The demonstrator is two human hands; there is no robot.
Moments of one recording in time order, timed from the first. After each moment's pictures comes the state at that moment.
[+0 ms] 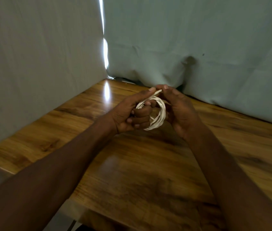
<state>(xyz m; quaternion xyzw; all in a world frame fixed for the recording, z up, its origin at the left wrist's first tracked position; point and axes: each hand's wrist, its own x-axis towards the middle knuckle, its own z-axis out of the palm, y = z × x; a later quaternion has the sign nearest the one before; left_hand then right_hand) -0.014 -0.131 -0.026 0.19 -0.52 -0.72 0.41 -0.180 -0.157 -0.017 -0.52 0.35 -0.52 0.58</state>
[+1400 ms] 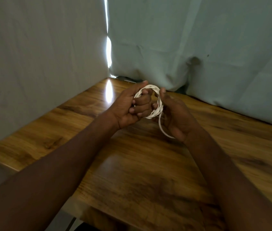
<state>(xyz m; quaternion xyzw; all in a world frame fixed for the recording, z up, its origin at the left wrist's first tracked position) -0.005 -0.148 -0.025 0.15 -0.43 -0.75 0.48 -0.169 -0.155 -0.026 -0.52 0.32 -0.47 0.64</state>
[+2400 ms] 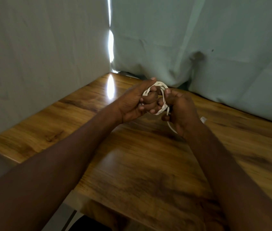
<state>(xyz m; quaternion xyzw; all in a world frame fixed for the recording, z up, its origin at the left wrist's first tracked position) -0.014 -0.145 -0.027 0.22 -0.51 -0.67 0.50 -0.173 -0.157 -0.033 -0.57 0.38 -0.49 0.54</state>
